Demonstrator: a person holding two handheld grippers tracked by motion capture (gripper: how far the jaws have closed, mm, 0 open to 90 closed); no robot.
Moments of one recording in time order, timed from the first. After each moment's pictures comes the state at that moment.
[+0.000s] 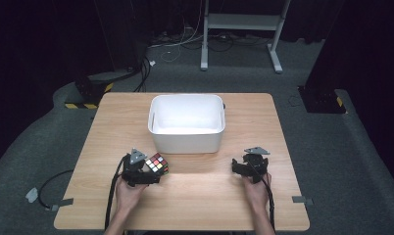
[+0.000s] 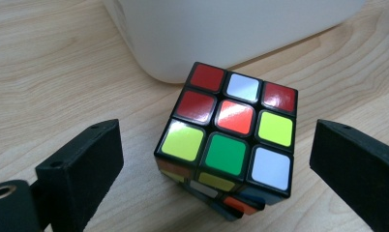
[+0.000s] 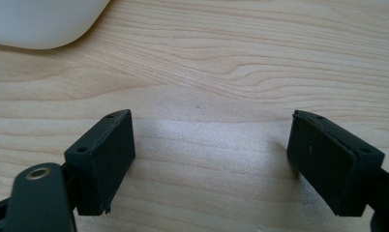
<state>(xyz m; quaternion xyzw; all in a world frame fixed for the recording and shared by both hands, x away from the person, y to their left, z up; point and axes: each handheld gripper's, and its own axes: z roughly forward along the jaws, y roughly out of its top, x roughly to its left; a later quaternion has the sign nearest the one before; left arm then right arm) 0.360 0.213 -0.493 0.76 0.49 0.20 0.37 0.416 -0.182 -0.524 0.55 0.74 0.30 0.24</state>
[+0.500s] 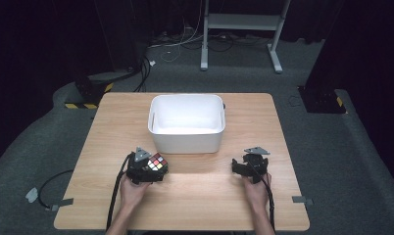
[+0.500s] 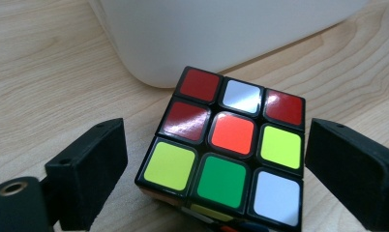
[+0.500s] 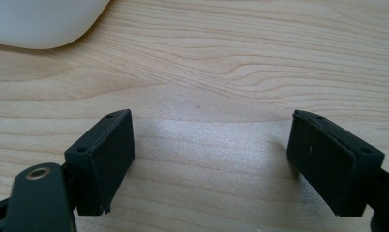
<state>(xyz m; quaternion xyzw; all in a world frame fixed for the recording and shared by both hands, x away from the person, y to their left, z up) 0.372 0.206 -0.502 0.77 0.49 0.19 0.37 0.416 -0.182 -0.524 0.55 0.74 0.30 0.24</state>
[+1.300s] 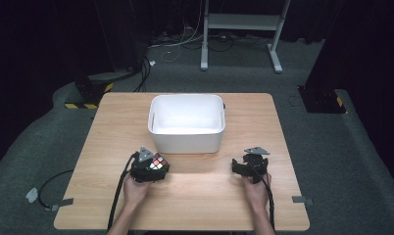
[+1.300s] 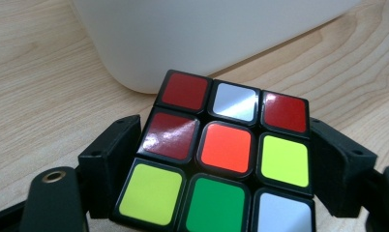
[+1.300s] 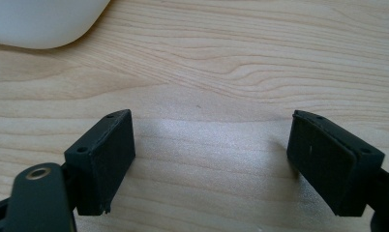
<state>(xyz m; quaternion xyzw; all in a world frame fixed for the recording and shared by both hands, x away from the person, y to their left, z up) 0.377 0.199 -0.510 0.78 0.47 0.19 0.37 0.416 -0.182 -0.524 0.55 0.74 0.30 0.24</state>
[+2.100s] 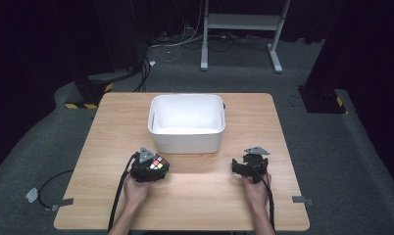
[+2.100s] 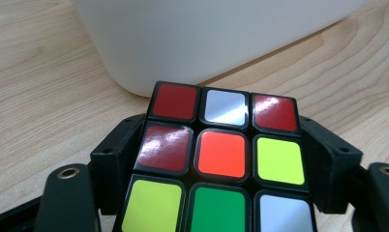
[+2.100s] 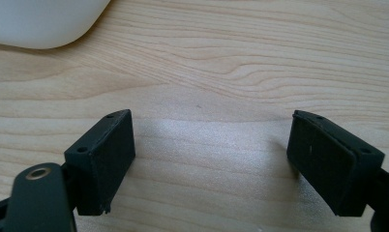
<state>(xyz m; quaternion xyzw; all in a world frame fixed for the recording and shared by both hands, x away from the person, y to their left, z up) 0.376 0.197 -0.510 0.77 0.47 0.20 0.38 0.416 -0.182 -0.524 0.55 0.74 0.30 0.24</state>
